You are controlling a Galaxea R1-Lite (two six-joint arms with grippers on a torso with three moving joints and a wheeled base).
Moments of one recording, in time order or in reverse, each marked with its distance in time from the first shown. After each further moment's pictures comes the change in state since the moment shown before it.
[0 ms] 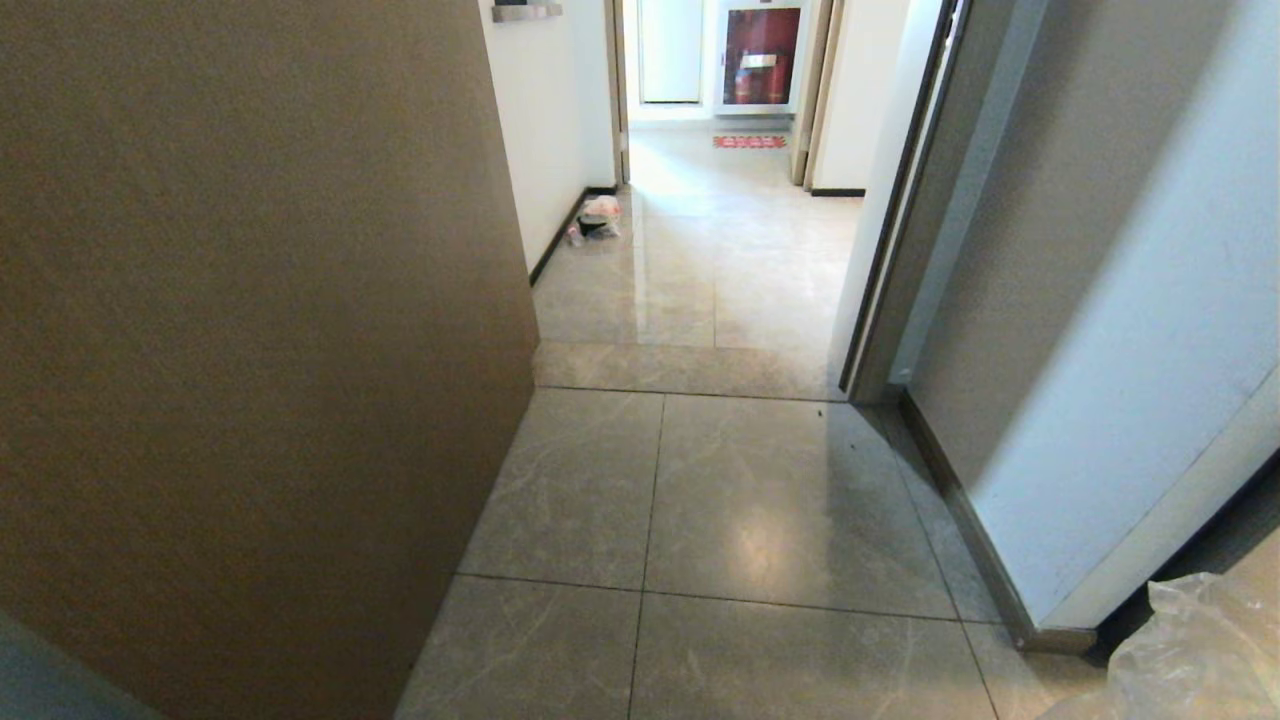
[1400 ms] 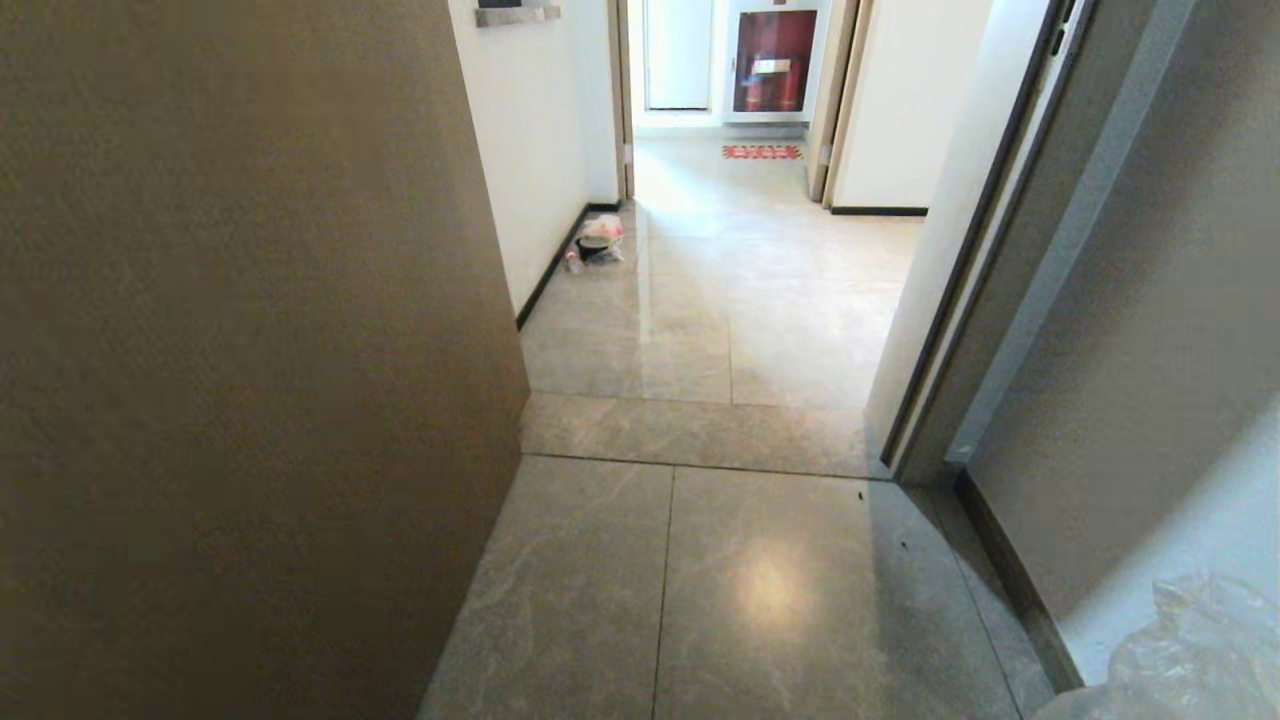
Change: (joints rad) left arm 0.000 0.000 0.000 0.000 0.000 0.000; right arm -0.001 0.000 0.000 0.000 0.000 0.000
